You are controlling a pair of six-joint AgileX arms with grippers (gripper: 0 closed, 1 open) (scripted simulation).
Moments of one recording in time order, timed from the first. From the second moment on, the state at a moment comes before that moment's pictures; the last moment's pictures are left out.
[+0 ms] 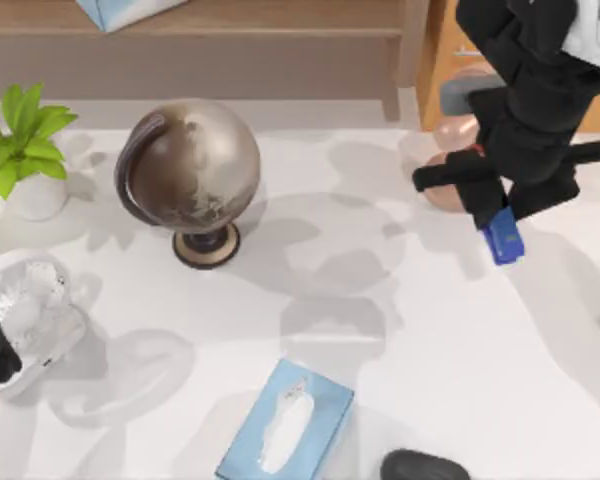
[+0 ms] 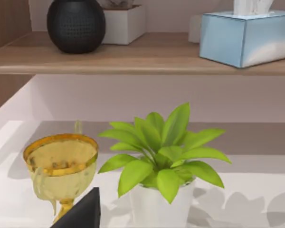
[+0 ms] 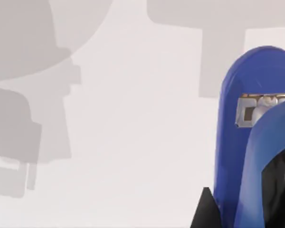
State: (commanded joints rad) left arm 0.00 0.00 0.00 0.00 0.00 0.00; right arm 0.41 1.99 1.63 -1.14 0.01 0.21
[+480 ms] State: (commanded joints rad) left arm 0.00 0.00 0.00 0.00 0.00 0.00; right arm 0.61 2.07 1.55 -1.06 0.01 0.63
